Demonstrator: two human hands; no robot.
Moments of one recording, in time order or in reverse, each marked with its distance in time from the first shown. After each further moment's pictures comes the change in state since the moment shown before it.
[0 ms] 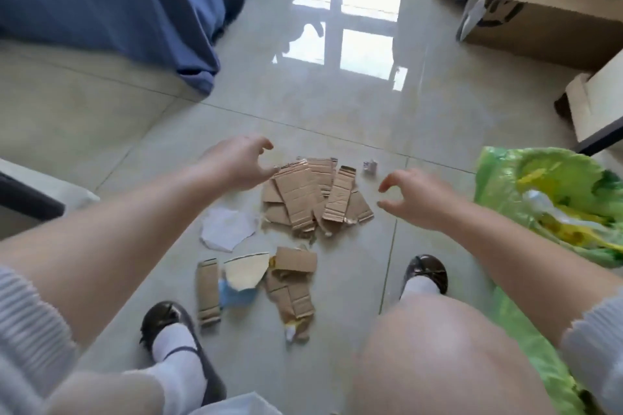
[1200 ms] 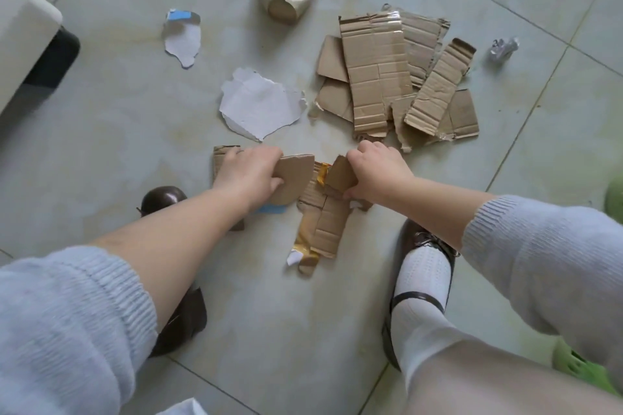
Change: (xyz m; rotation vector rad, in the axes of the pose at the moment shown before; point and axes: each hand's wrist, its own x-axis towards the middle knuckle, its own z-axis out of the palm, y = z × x) left_hand -0.005 -0.143 0.261 0.040 -0.213 -0.157; right_hand 0.131 -0.068 0.256 -0.347 -0.339 -0.342
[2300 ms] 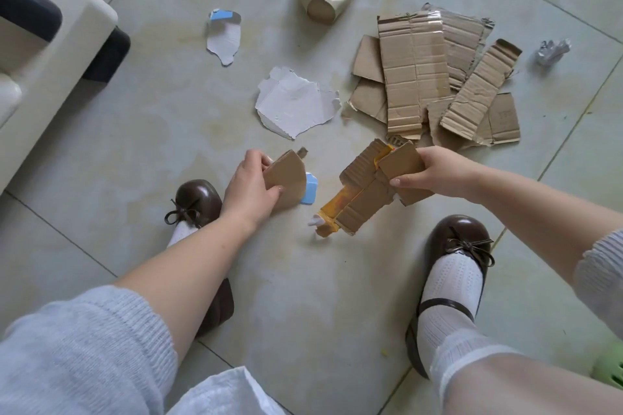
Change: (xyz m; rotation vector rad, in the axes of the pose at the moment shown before) left_hand -0.043 -0.028 0.013 -0.656 0.142 -0.384; right_hand -0.017 0.035 -0.021 0.969 -0.267 0.134
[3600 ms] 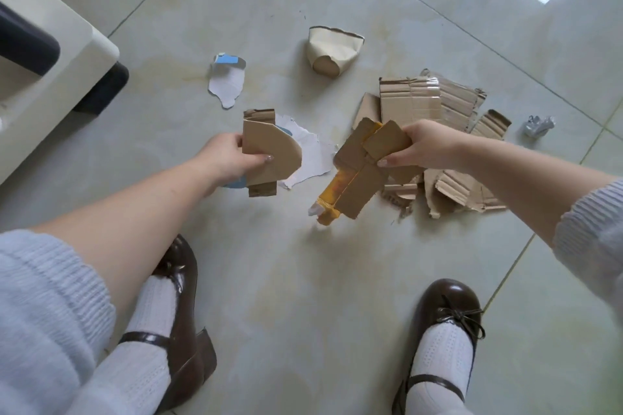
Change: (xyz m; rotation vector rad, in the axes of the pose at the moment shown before) left_hand 0.099 0.036 -0.071 -0.230 -0.169 -0.104; right_hand 0.055 -0.092 -0.067 -0.311 0.054 -0.020
